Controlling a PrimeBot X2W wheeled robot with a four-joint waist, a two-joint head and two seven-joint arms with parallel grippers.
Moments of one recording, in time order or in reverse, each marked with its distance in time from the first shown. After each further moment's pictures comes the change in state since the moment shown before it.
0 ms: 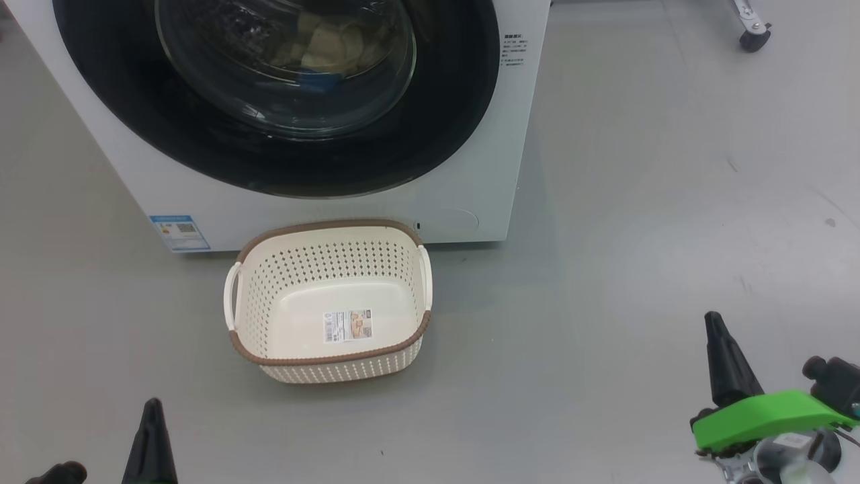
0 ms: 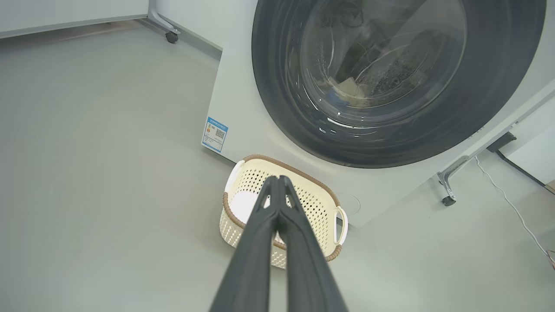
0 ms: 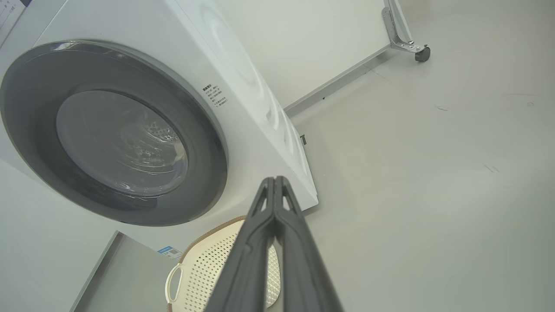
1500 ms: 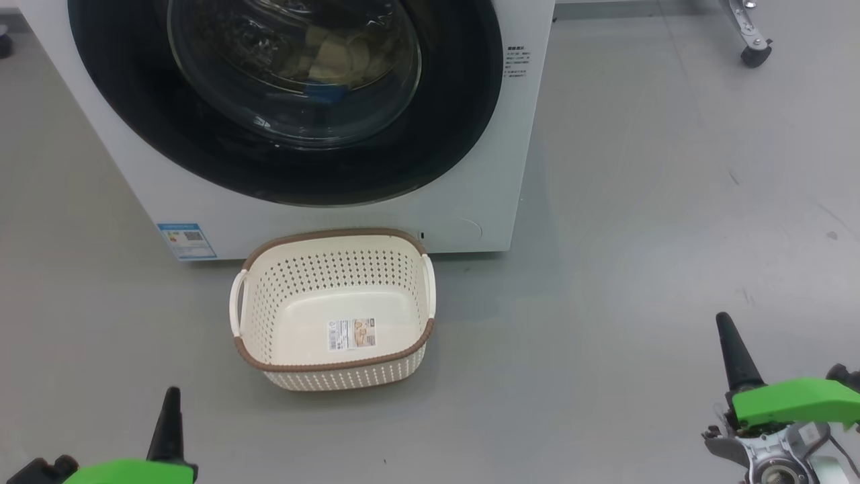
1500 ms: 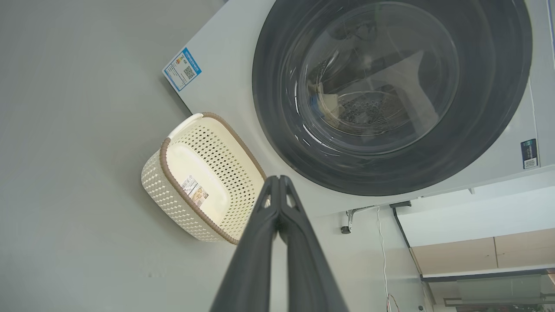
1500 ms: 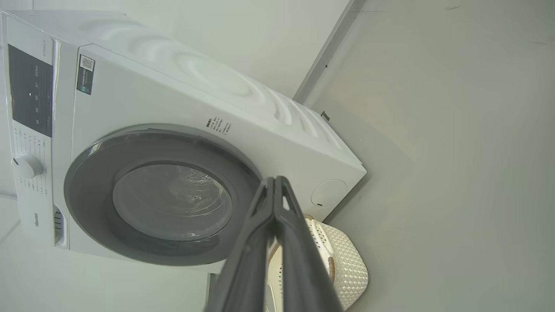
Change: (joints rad) left arm -0.085 -0.014 0.007 0.070 -0.537 -0.035 0.130; right arm -0.041 -0.001 -0.043 0.047 0.507 0.000 0.123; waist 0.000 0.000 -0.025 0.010
